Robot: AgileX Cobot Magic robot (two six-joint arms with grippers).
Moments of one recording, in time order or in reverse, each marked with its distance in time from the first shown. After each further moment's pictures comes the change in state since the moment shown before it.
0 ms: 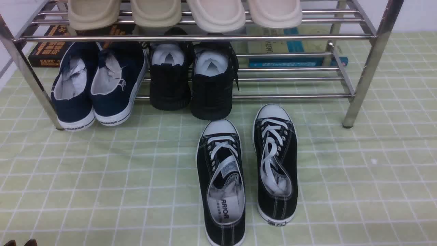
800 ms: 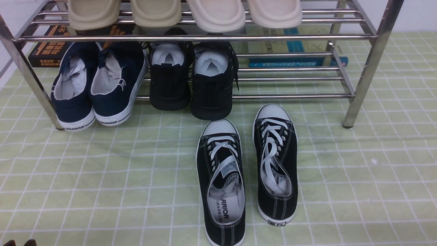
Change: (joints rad) right arm 0.000 0.000 0.000 0.000 0.000 0.000; left arm 0.000 0.000 0.000 0.012 0.000 0.000
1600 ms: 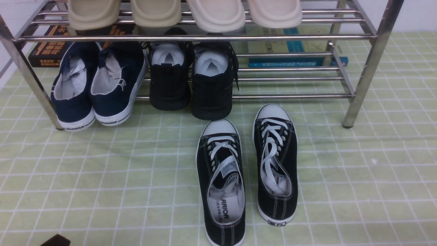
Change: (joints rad) right arm 0.000 0.000 0.000 0.000 0.000 0.000; left arm 0.000 0.000 0.006 -0.543 -0.009 -0.649
